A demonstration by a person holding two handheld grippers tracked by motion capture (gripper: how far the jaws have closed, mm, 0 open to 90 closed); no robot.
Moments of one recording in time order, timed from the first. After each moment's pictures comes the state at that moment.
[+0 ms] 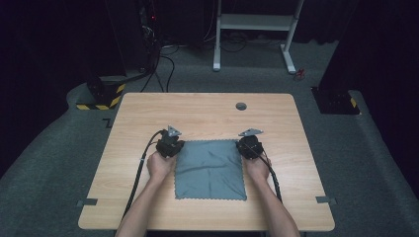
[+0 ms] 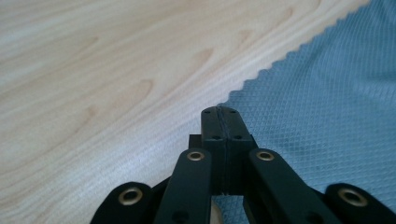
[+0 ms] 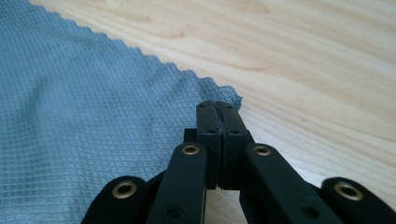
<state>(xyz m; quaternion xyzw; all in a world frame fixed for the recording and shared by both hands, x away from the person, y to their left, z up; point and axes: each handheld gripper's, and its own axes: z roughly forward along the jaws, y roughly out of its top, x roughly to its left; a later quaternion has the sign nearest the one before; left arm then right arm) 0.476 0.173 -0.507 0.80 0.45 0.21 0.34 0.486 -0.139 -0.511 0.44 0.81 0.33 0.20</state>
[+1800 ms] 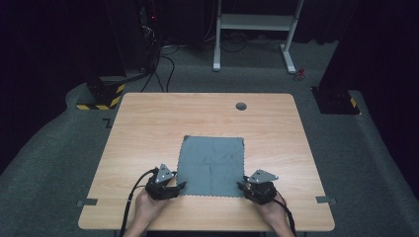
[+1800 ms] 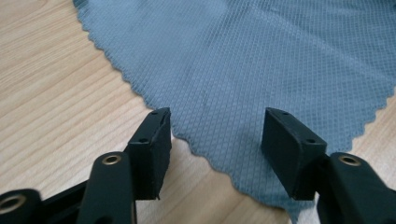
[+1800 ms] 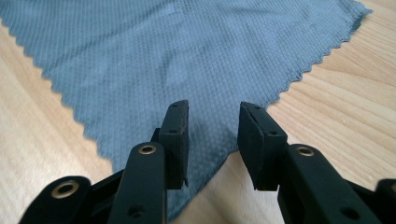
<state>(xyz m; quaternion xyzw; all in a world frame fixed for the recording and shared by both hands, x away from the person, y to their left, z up) 0.338 0.187 -0.527 0.83 0.37 0.18 0.38 0.344 -0.171 -0.523 0.33 0.85 0.37 0.18</state>
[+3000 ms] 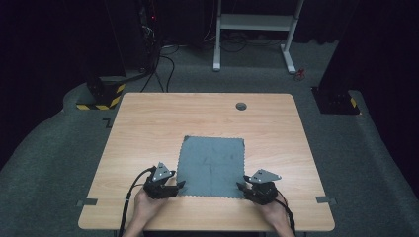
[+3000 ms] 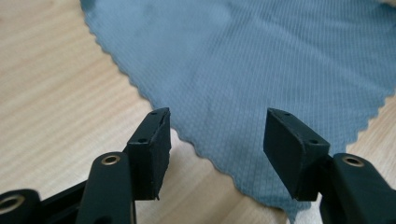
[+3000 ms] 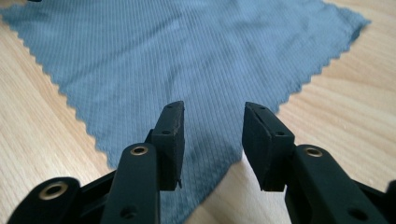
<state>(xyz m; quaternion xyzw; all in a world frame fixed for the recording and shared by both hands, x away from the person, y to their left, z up) 0.343 0.193 -0.516 0.82 0.38 0.17 0.40 0.344 -0.171 -0.515 0.33 0.84 0.39 0.17</state>
